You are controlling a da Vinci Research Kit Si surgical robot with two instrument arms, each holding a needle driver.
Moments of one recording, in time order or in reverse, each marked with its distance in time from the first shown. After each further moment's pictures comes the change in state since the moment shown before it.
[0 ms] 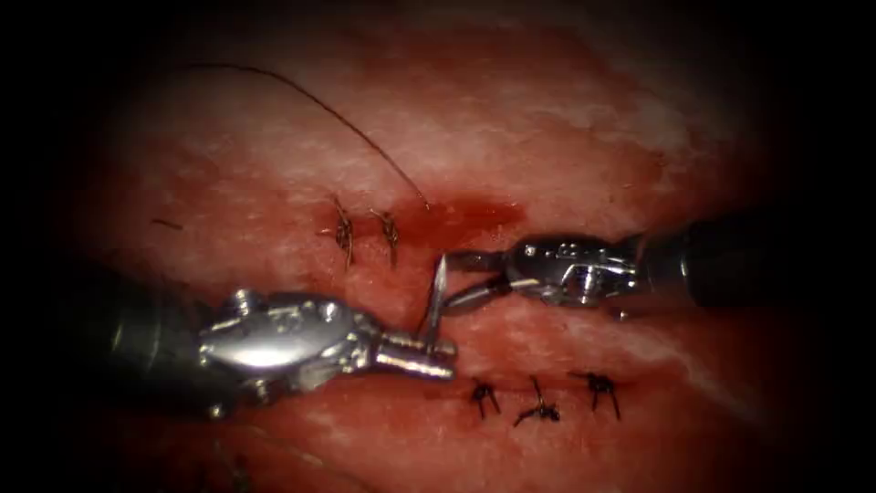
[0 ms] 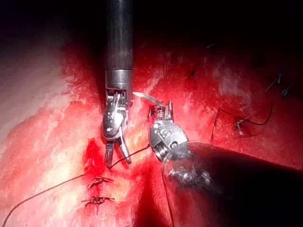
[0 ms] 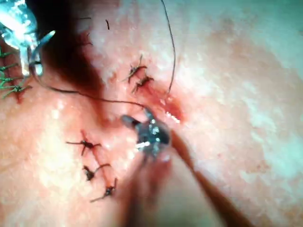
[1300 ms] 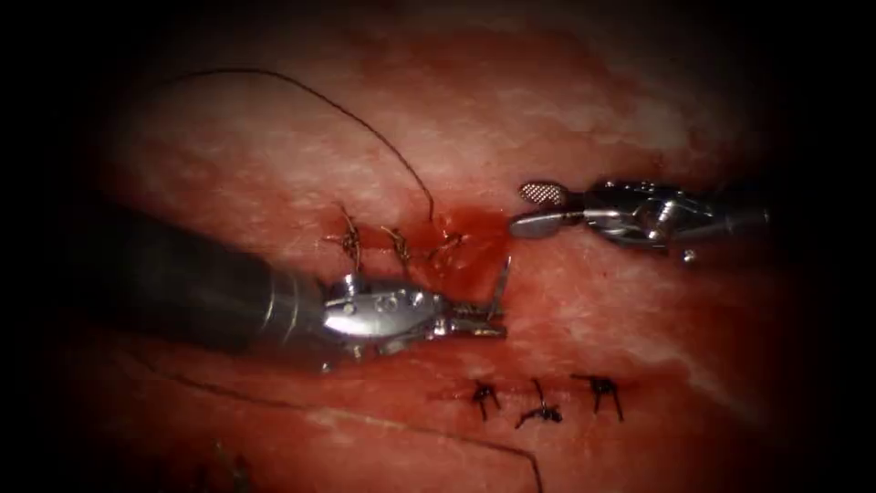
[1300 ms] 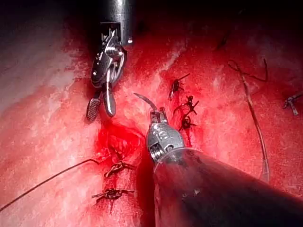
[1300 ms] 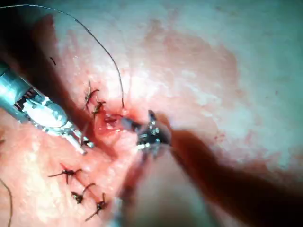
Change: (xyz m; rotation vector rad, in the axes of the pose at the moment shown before) right arm 0.003 0.002 -0.010 -0.232 0.123 0.371; left arm -0.008 -0.011 0.006 0.134 -0.058 0.123
